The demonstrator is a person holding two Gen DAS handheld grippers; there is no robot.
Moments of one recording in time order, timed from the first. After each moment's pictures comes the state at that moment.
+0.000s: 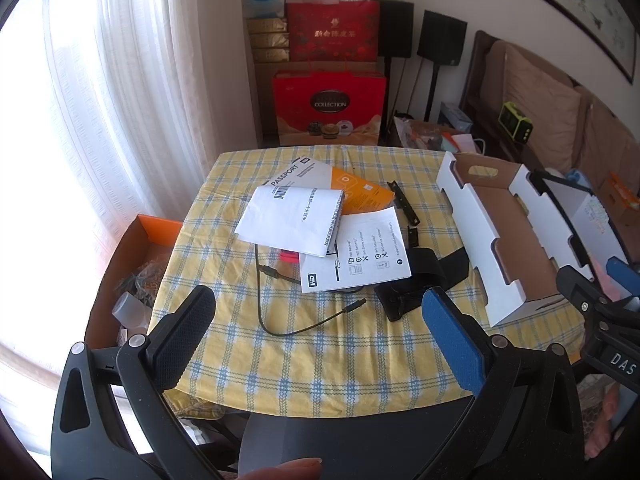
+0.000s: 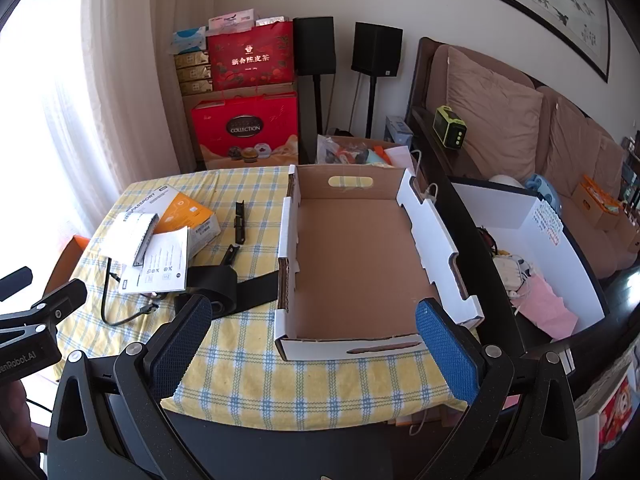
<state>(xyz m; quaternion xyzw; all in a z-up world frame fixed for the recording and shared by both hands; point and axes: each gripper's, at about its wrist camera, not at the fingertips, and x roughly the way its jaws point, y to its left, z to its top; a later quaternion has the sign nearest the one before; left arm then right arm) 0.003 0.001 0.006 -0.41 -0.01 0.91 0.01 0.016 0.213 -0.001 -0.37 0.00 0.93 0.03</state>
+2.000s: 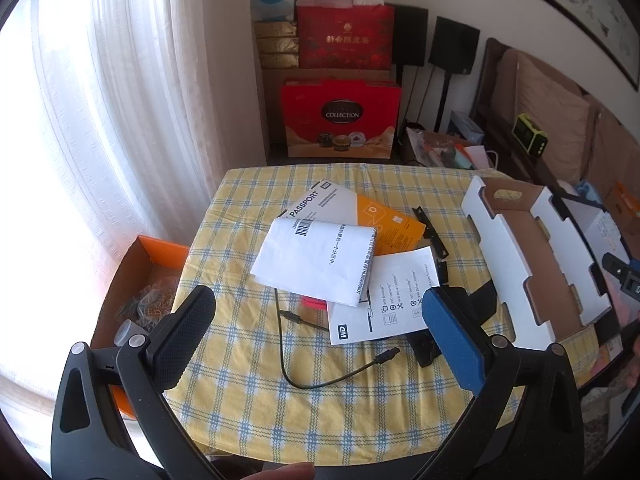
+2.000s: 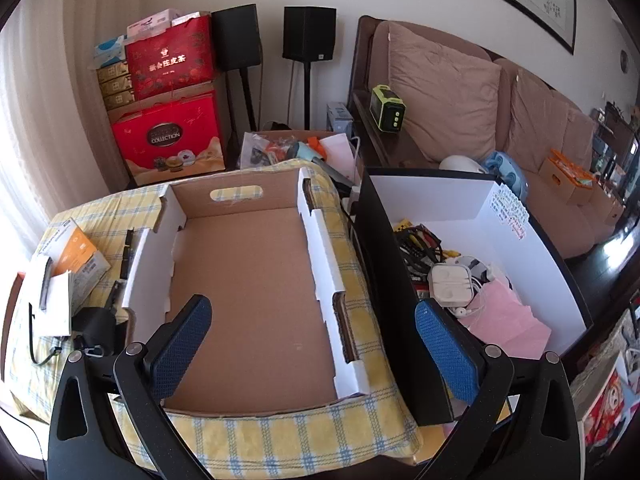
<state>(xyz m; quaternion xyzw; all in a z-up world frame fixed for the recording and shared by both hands) -0.046 -0.025 0.002 -0.40 -0.01 0.92 0.00 -0.043 0.336 -0.018 -0.39 0.02 0.92 0.10</state>
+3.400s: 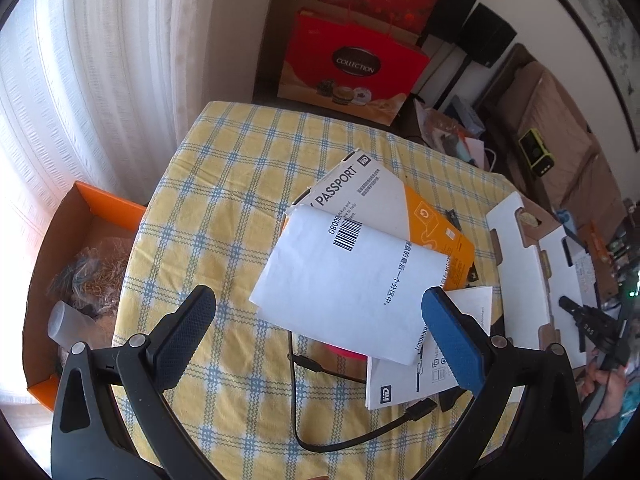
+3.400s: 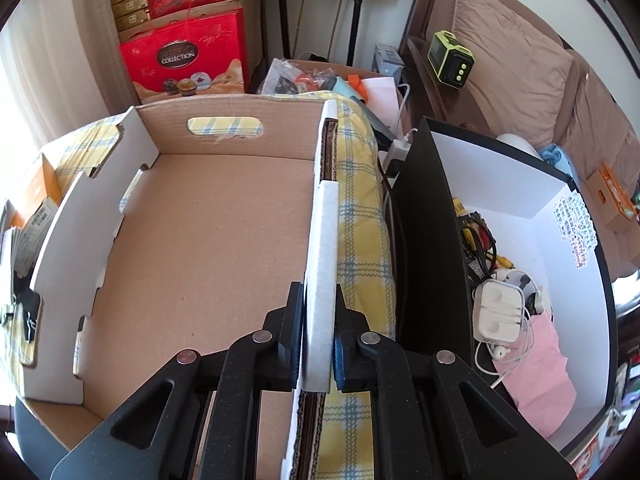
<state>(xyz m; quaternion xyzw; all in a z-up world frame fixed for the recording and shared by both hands) -0.132 -0.087 -0.057 -0.49 -0.13 0.86 0.06 -0.121 0.355 -0.086 -0.49 -0.03 0.87 0.02</state>
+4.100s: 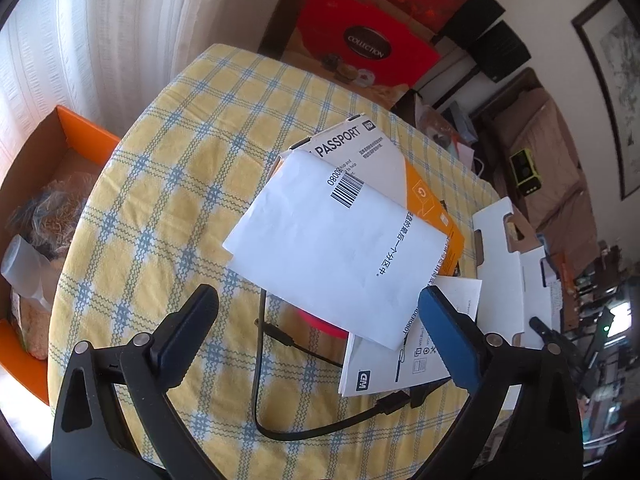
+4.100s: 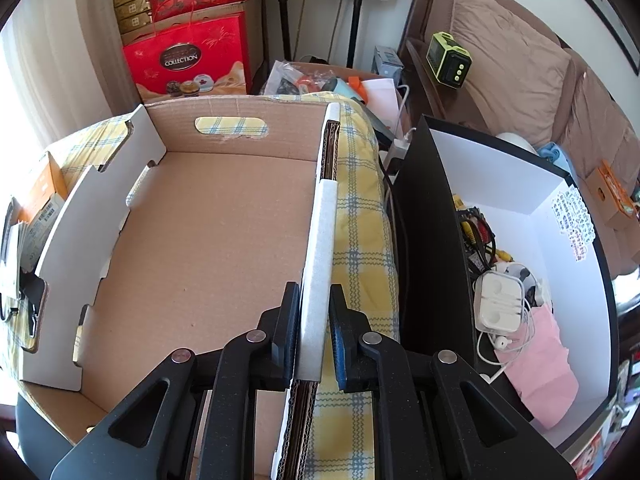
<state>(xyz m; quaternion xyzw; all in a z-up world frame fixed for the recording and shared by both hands) -0.125 -0.096 -0.087 -0.52 -0.25 0.82 0.07 -0.114 0.352 -0.085 -0.49 -0.02 0.87 0.02</state>
